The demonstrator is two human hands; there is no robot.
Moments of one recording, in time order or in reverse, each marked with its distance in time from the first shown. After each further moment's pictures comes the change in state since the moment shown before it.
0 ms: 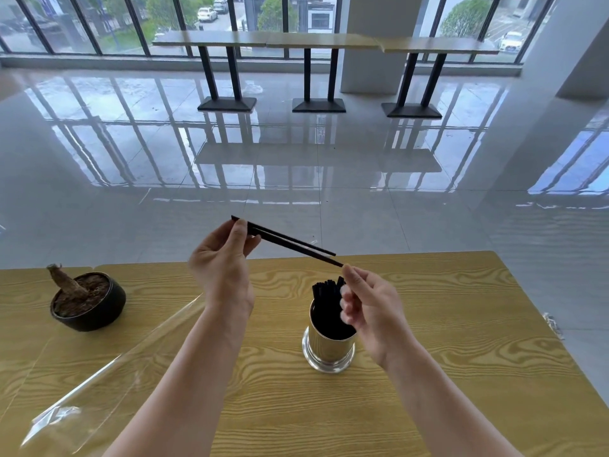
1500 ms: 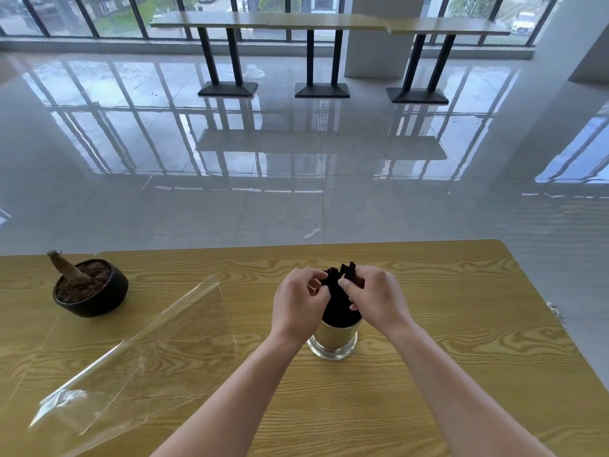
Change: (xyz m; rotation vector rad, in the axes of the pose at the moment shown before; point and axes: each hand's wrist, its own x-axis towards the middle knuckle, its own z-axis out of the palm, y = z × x) left_hand -0.054 -0.090 -0.024 1.062 -0.614 0.207; right_hand 0.033 0.017 -0.022 -1.140 0.064 -0.354
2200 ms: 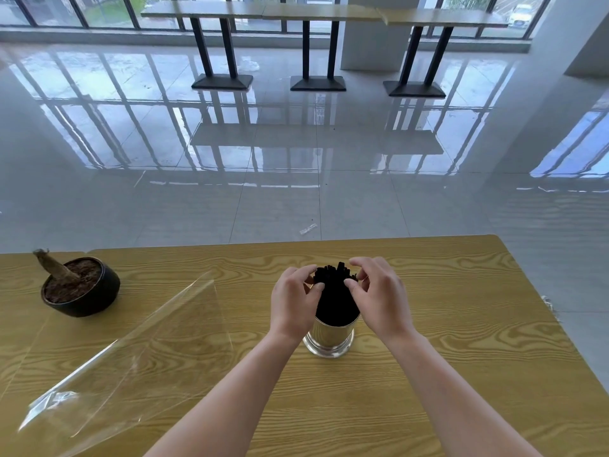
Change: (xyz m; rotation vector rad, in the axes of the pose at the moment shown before) left_hand 0.011 -0.018 0.014 0.058 0.001 0.004; right_hand -0.005 0.014 0.003 -0.138 0.187 -0.137
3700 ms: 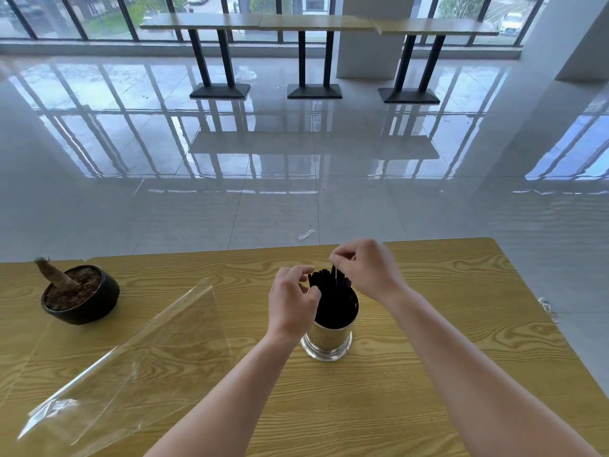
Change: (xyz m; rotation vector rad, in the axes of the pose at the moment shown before) left_hand 0.002 0.004 0.000 -0.056 0.044 -0.034; right_hand 0.051 -0.025 -0.019 0.003 -0.164 -0.018
